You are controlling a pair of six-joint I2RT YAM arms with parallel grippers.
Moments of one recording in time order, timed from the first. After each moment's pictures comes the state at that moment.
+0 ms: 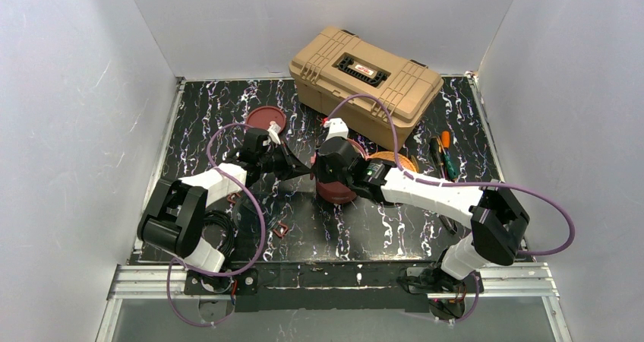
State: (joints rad) left arm -0.37 1.54 0.74 0.10 0.53 -0.89; right arm 1.02 1.52 1.10 -0.20 0.30 0.61
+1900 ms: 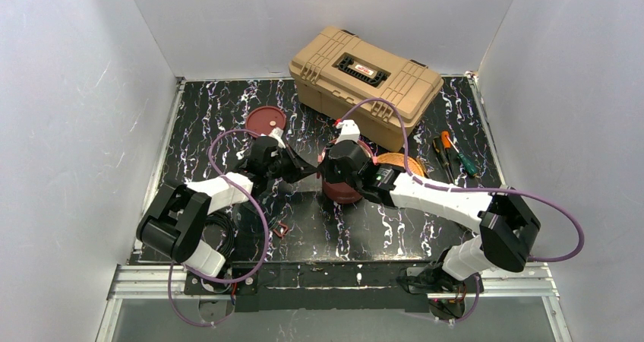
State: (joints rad) left arm -0.49 1.52 0.66 0.29 0.35 -1.05; right arm 1.00 1.45 1.00 -0.12 0.32 0.65
